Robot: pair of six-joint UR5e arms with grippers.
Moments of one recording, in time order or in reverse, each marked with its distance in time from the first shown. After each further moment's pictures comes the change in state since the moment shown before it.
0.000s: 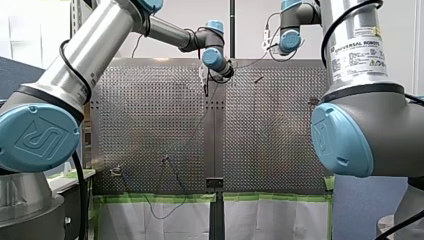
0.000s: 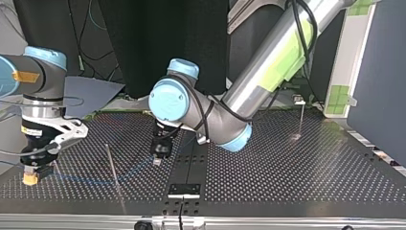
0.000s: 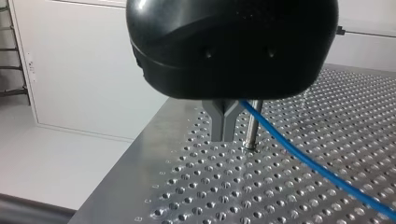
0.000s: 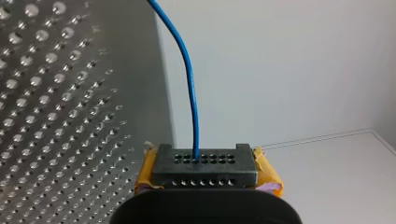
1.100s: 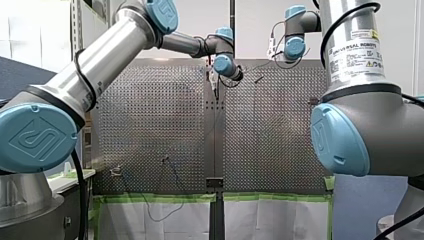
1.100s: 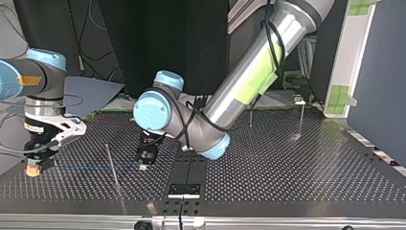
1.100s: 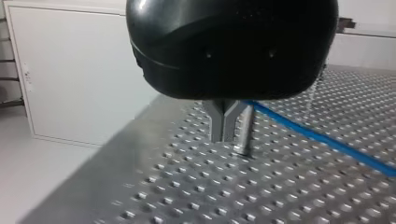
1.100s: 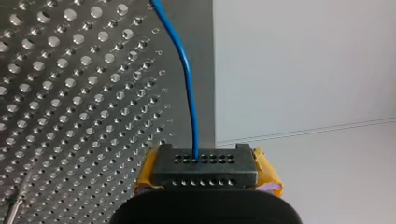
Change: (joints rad) left arm -0.024 -0.156 0.197 -0.015 0.007 0.007; right arm -0.036 0.021 0.037 -0.005 -0.002 0.007
